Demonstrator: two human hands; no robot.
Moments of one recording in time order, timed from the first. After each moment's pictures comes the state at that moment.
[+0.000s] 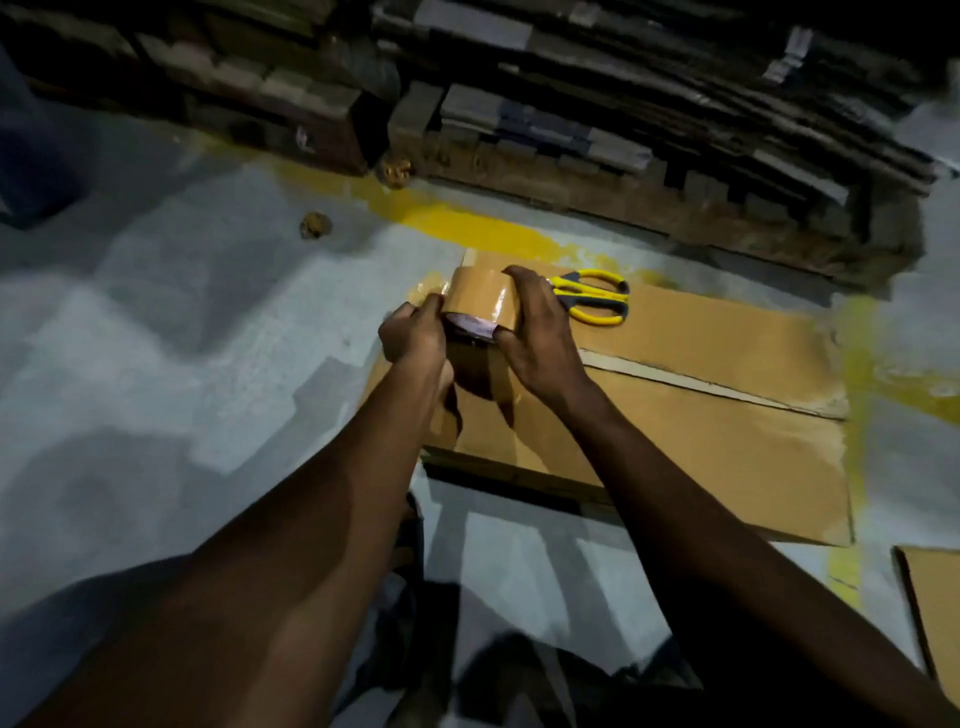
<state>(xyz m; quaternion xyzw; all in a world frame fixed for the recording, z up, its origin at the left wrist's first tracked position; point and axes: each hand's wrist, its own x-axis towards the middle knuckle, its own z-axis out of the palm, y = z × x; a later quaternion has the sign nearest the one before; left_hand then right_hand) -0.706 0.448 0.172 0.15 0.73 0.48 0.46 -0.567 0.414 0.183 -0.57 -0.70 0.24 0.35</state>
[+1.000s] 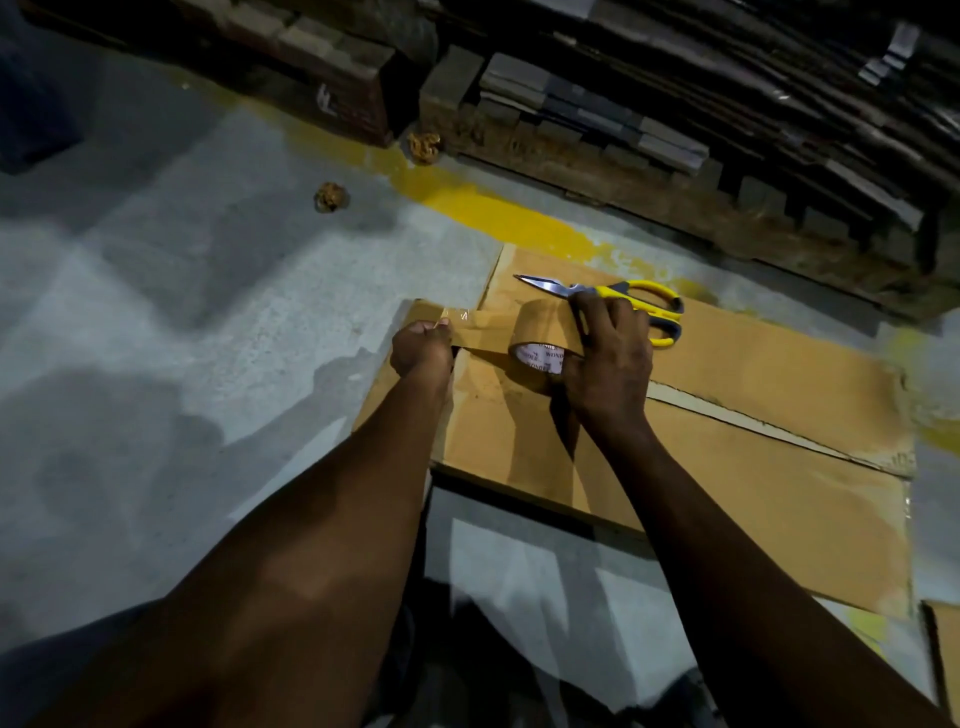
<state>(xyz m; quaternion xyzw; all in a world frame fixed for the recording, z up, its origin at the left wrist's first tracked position) -0.737 0.474 0.101 0.14 0.79 0.39 0.45 -0.554 0.428 0.142 -0.68 -0.68 0.04 0.28</state>
